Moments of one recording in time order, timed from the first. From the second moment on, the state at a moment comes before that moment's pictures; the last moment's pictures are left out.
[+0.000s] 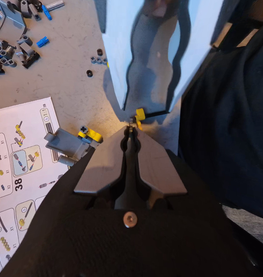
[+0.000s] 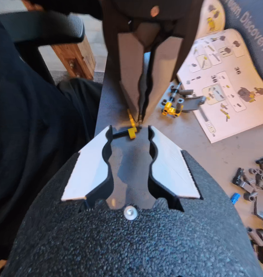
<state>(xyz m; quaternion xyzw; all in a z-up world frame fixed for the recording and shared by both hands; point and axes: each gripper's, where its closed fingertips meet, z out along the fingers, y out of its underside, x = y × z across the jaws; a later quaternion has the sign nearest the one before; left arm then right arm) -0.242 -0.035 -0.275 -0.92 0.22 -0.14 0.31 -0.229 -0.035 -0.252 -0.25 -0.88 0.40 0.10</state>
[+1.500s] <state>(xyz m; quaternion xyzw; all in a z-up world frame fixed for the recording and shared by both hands) -0.237 -0.034 -0.270 -0.92 0.22 -0.05 0.31 -0.243 -0.030 -0.272 -0.24 -0.92 0.30 0.03</state>
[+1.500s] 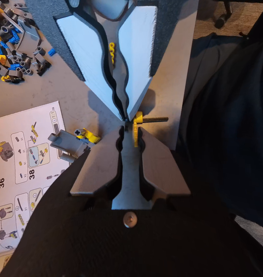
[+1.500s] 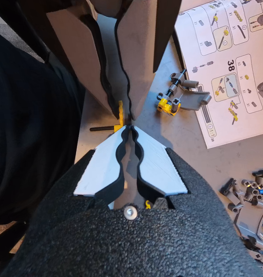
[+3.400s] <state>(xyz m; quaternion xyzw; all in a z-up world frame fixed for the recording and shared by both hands) -0.237 -0.034 -0.275 -0.92 0.25 -0.04 0.30 -0.231 -0.034 -0.275 -0.22 -0.92 0.32 0.08</state>
